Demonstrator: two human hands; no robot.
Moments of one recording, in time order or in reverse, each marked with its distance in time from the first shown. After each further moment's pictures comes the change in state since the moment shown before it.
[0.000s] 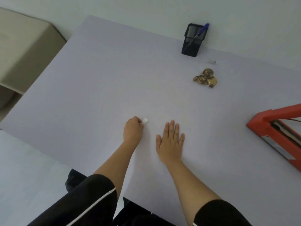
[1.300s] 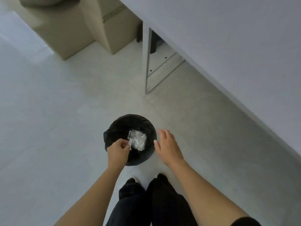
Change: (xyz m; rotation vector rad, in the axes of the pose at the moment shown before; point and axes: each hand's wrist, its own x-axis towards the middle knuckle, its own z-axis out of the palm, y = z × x) left_hand -0.063 -0.564 0.016 -0.485 0.116 -0.563; right_hand -0.110 -0.270 0.369 0.007 -0.301 -0.530
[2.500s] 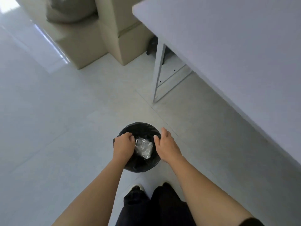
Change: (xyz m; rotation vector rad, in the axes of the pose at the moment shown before) left_hand 0.019 0.026 -0.033 0.175 0.022 0.169; right_hand 0.019 -0.049 -0.011 0.097 -0.067 0.132
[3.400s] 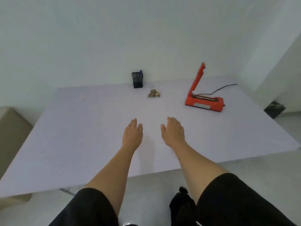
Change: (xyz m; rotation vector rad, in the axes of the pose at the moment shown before) left_hand -0.305 0.460 0.022 0.237 -0.430 1.069; right_hand -0.320 0.162 -0.384 0.093 0.942 0.657
